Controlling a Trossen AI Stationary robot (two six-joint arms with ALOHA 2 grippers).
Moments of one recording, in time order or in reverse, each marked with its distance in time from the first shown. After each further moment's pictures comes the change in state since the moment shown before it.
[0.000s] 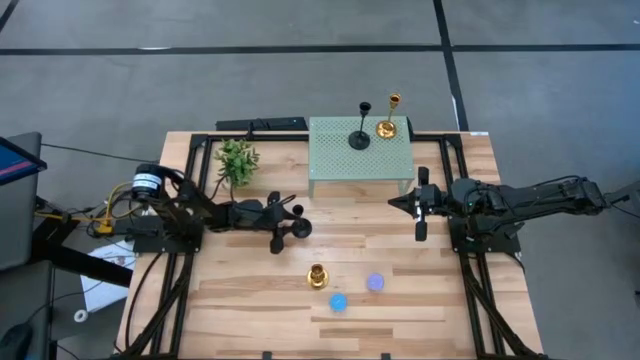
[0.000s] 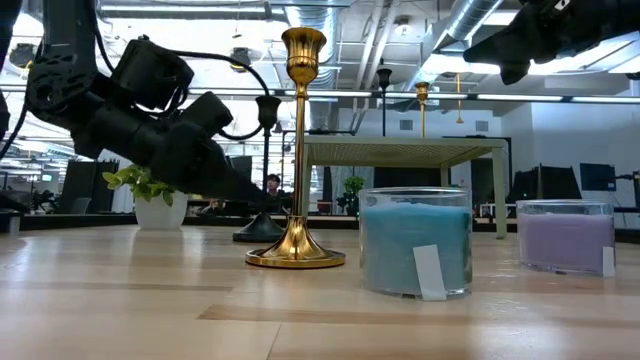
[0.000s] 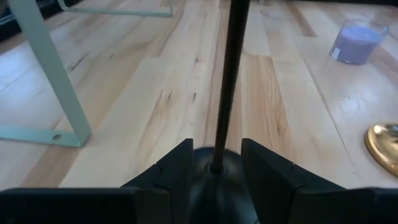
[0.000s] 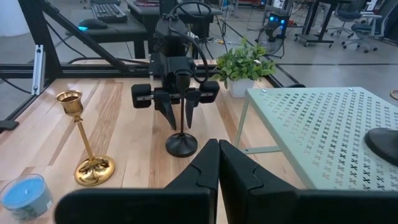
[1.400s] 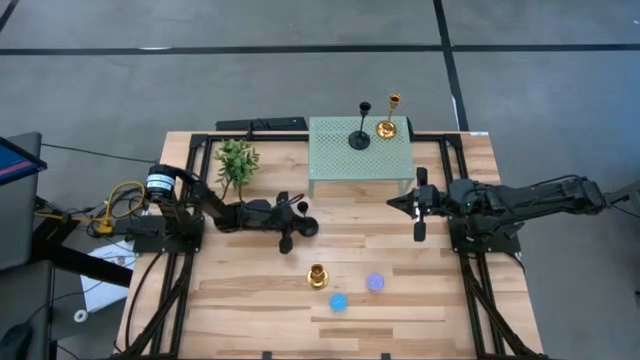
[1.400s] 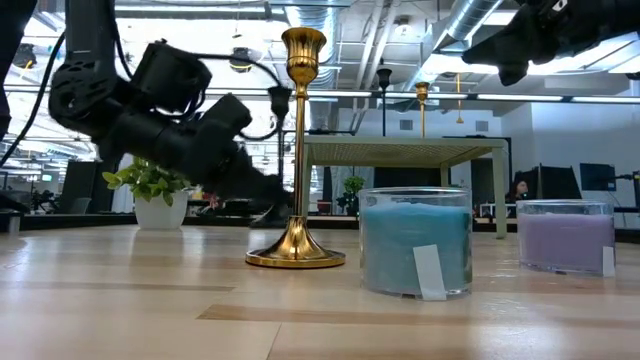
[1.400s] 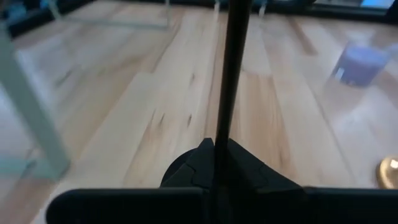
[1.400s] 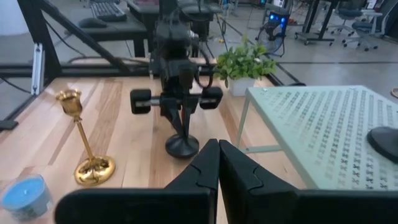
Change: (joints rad) left arm 0.000 0.099 0.097 0.046 0.011 -0.021; right arm 0.000 0.020 0.000 0.008 0.000 0.005
